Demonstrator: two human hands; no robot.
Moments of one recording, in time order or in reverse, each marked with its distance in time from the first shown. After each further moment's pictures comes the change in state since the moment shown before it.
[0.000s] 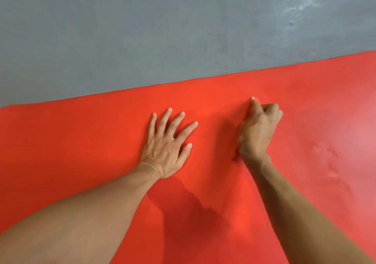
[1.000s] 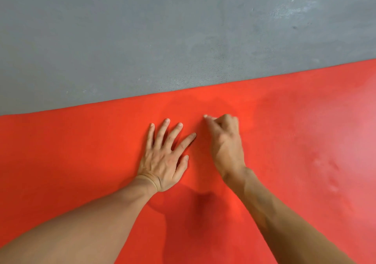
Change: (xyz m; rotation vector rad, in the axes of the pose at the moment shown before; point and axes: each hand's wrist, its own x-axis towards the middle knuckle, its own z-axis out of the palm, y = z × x) left_hand 0.003 -0.003 -0.003 -0.045 0.007 0.023; right_hand -0.024 -0.036 0.010 0.061 -0.322 -0.467
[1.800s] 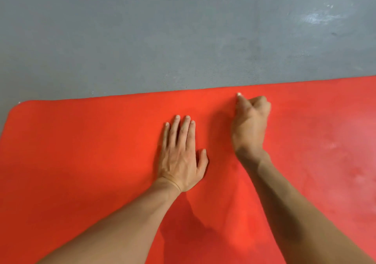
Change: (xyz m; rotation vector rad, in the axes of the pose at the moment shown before) left_hand -0.005 0.005 0.007 -0.043 0.086 -0.290; right_hand 0.053 -0.014 0.033 0.119 0.234 0.362
